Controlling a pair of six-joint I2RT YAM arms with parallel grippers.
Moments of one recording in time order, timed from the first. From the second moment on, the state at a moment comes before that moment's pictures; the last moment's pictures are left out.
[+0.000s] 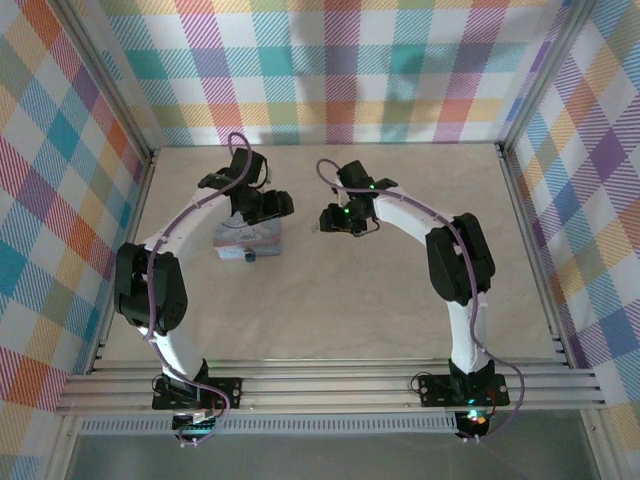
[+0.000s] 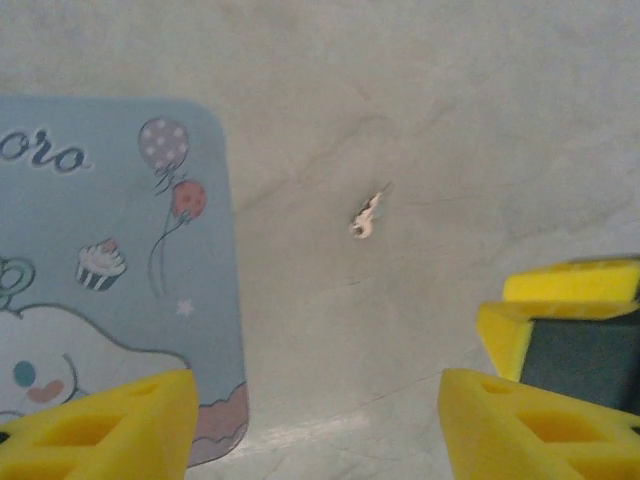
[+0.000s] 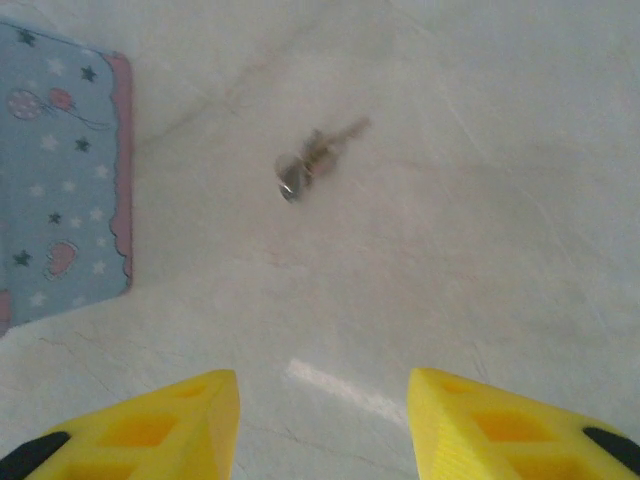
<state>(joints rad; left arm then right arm) -0.31 1.76 1.46 -0.75 0.20 -0.48 0.56 2.10 1.68 -0.67 -0.29 0.41</state>
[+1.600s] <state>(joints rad) -0.30 1.61 1.25 -0.82 0.07 -0.44 0.68 2.50 2.23 -0.96 0.05 0.08</state>
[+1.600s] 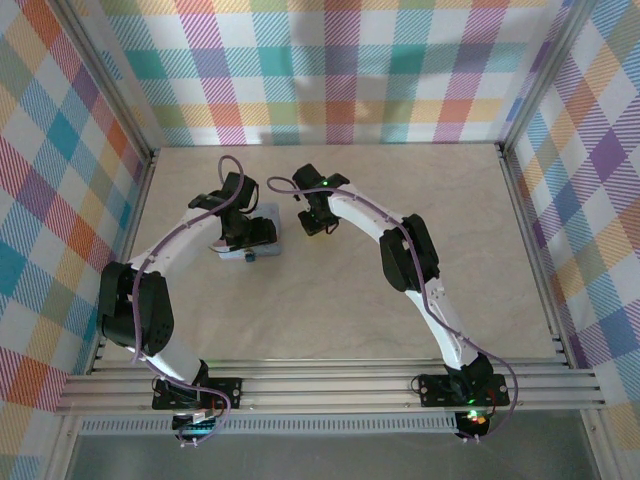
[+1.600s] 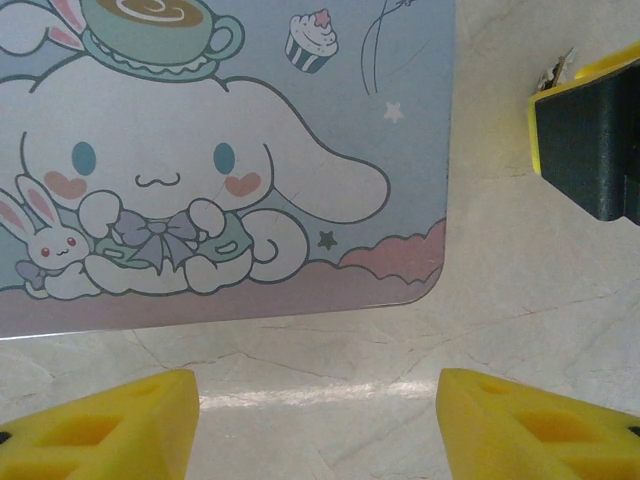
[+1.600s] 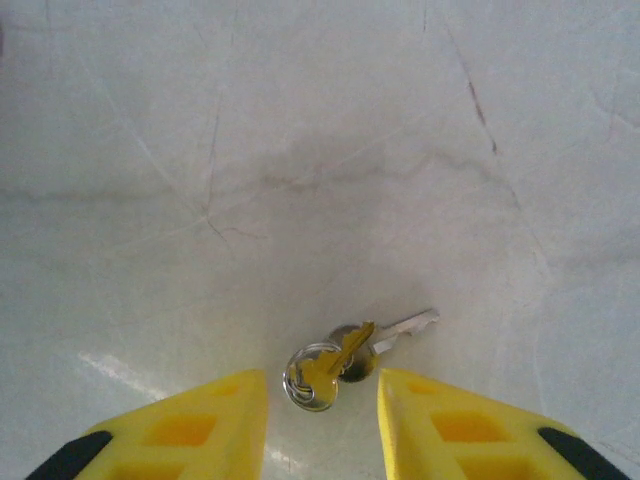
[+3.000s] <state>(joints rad) -0.30 1.49 1.14 -0.80 0.10 -0.45 0.69 2.17 1.72 -0.84 0.00 0.16</state>
